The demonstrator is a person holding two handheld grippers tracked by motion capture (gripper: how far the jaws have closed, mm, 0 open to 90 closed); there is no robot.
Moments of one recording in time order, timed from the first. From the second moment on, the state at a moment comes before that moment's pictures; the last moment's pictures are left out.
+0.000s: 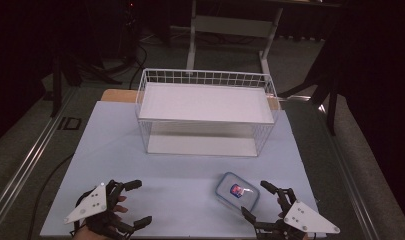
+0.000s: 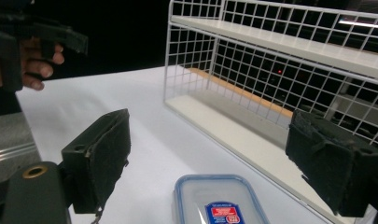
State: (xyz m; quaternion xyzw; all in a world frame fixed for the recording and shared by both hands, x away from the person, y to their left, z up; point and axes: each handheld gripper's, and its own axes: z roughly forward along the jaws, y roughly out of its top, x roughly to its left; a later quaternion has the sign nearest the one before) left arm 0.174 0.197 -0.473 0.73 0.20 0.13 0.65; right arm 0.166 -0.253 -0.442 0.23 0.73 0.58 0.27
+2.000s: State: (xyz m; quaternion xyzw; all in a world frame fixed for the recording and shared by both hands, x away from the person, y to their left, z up) left arm 0.177 0.189 -0.481 0.74 0.18 0.13 0.63; right arm 0.235 -0.303 -0.531 0.33 0.86 0.37 0.11
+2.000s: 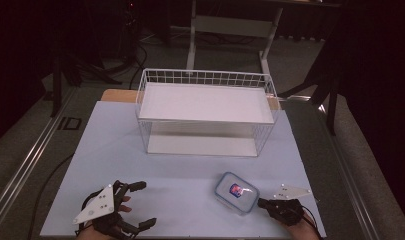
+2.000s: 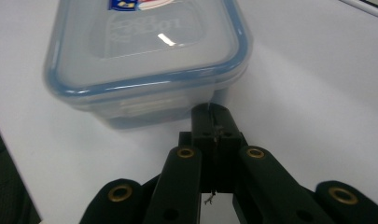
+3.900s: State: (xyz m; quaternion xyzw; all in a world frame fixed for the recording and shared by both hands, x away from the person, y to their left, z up) left arm 0.176 0.188 -0.486 0.75 0.19 0.12 0.62; right arm 0.300 -0.179 -0.528 0.27 0.88 0.37 0.10
